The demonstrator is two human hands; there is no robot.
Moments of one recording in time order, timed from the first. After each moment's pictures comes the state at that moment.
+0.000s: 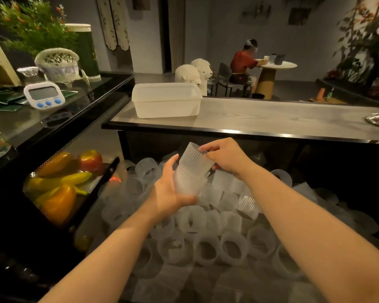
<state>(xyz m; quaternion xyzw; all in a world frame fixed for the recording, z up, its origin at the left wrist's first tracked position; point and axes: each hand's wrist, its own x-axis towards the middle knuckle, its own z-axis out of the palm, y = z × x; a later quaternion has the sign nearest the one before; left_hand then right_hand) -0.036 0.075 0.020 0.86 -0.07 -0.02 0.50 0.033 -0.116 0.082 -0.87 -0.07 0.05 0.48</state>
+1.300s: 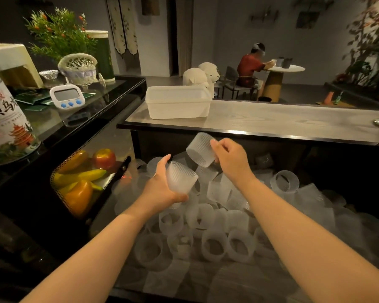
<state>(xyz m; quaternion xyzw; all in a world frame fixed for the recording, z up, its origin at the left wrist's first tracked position) -0.054 0.109 0.035 0.88 -0.02 -0.01 0.47 0.000 -0.091 0.074 -0.82 -0.07 -0.12 0.55</state>
